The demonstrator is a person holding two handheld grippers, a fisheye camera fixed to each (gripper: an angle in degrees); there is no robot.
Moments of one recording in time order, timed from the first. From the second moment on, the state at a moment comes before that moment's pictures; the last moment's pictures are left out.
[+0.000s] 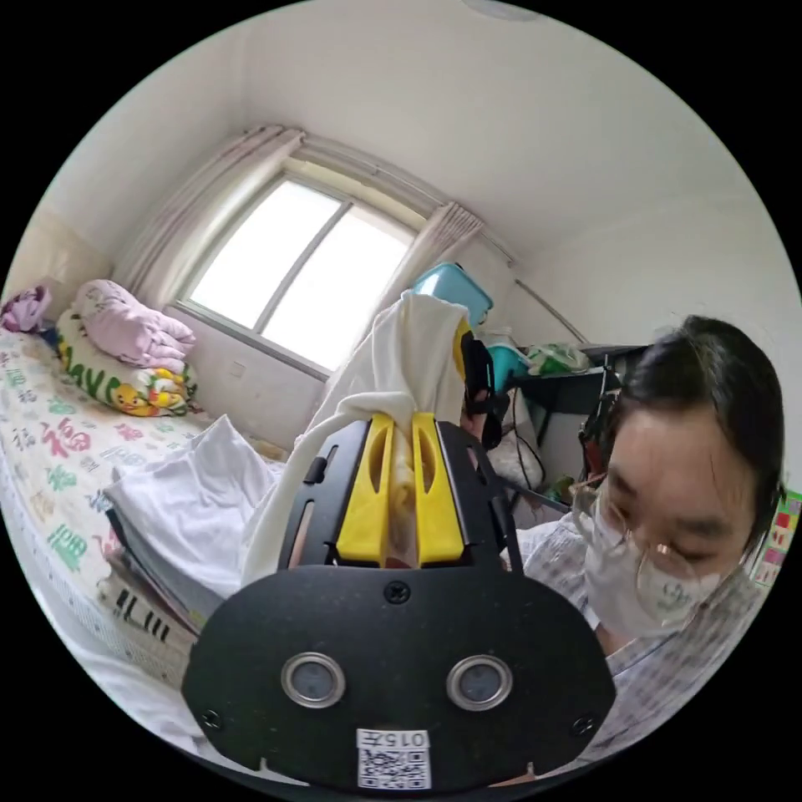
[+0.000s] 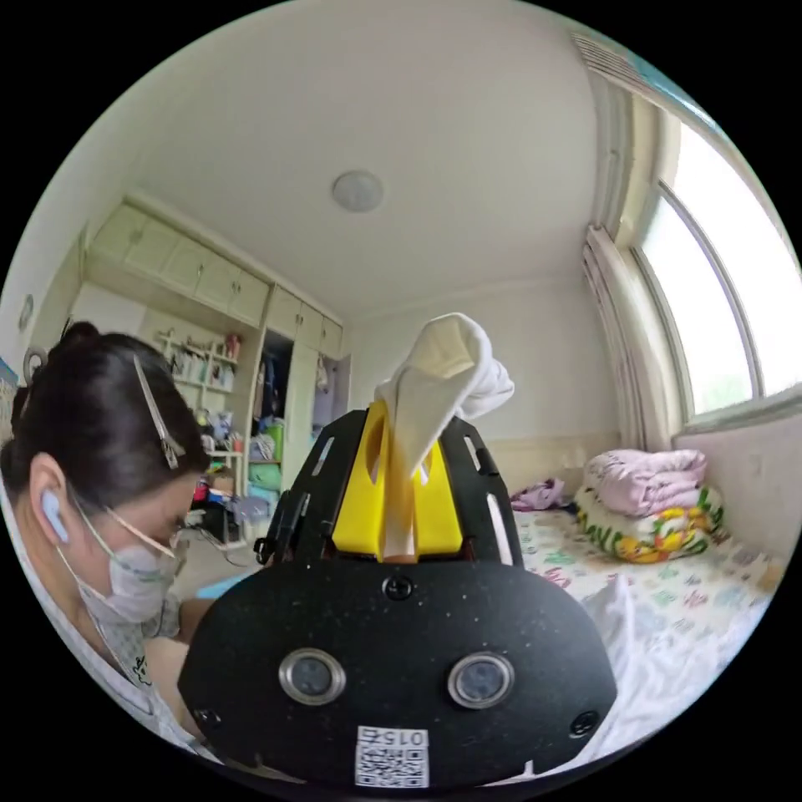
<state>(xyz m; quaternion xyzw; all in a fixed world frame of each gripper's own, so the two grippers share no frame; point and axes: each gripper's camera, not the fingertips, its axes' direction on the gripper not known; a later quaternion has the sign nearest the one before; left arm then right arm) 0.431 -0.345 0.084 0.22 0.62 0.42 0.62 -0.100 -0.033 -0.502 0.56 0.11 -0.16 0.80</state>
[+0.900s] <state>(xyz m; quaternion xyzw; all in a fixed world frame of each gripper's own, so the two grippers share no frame) 0.695 -0.604 0.233 -0.05 0.28 0.23 0.93 0.301 -0.122 -0.634 0.23 -0.12 0.11 0.96</state>
